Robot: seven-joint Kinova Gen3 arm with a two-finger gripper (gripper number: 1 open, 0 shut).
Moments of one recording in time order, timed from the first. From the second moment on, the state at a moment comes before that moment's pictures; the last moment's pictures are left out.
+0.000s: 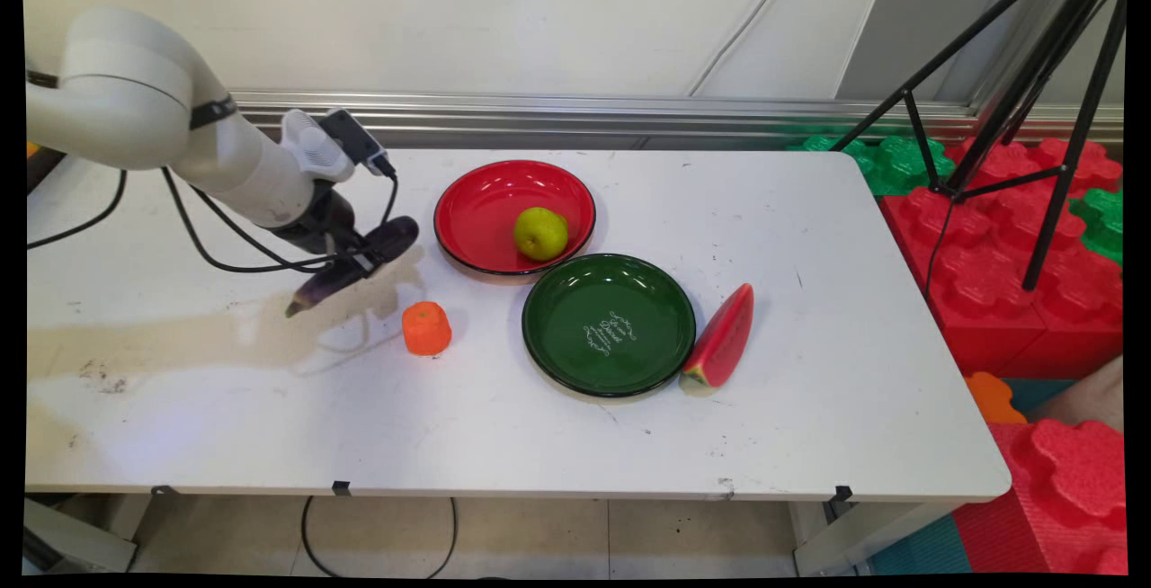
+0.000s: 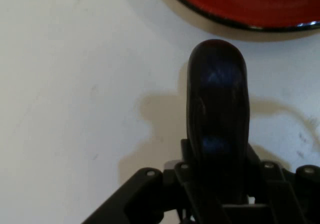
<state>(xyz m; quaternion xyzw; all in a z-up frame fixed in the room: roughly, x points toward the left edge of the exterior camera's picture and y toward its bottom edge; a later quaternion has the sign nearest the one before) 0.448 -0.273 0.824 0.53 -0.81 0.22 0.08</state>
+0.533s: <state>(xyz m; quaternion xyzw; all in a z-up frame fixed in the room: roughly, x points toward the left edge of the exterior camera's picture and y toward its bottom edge) 0.442 -0.287 0.804 0.51 -0.83 0.21 0.10</state>
